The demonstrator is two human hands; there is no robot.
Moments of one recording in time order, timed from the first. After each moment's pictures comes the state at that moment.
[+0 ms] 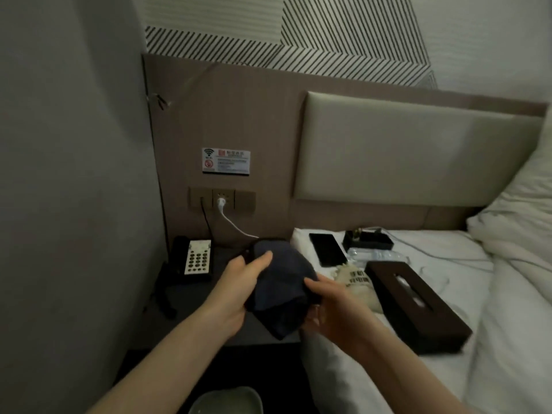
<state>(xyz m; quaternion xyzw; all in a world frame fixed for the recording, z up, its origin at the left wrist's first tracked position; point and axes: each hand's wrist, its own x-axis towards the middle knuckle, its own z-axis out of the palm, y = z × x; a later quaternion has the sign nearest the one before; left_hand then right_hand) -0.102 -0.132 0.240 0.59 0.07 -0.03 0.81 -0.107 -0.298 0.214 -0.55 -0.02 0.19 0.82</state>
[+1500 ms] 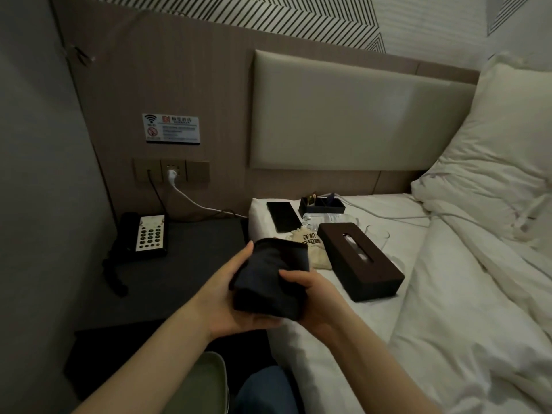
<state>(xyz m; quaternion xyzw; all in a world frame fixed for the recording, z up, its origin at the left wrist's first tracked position) -0.119 -0.181 0.178 0.45 0.03 -0.42 0.79 -0.147 -0.346 0.178 -0.51 0.10 0.13 0.84</state>
